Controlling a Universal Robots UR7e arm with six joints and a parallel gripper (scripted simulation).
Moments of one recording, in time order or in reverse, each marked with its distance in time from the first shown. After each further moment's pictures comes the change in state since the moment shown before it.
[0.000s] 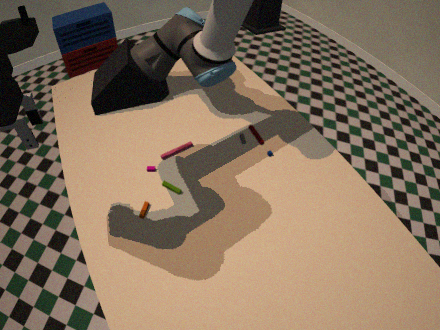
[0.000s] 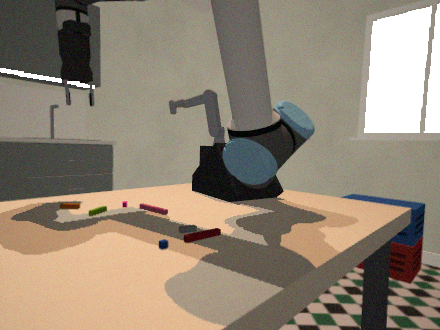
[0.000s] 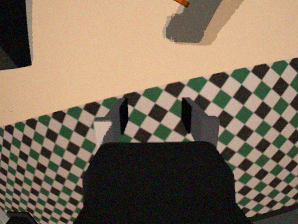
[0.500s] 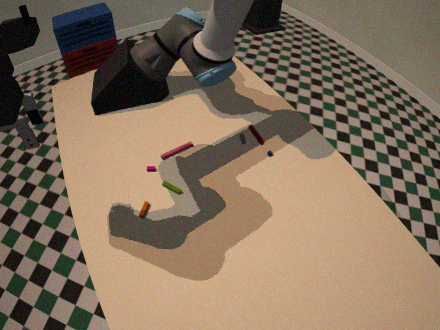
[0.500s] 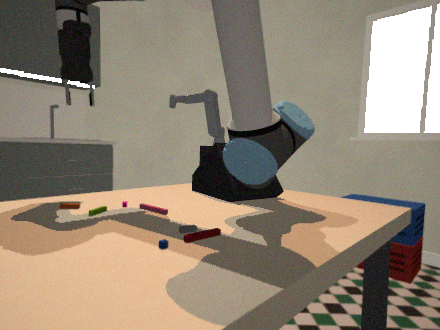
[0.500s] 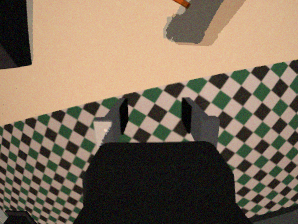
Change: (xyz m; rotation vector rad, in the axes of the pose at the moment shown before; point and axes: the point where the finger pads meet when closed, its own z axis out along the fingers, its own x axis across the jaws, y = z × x) arm 0.000 -0.001 0.000 0.000 0.001 -0.010
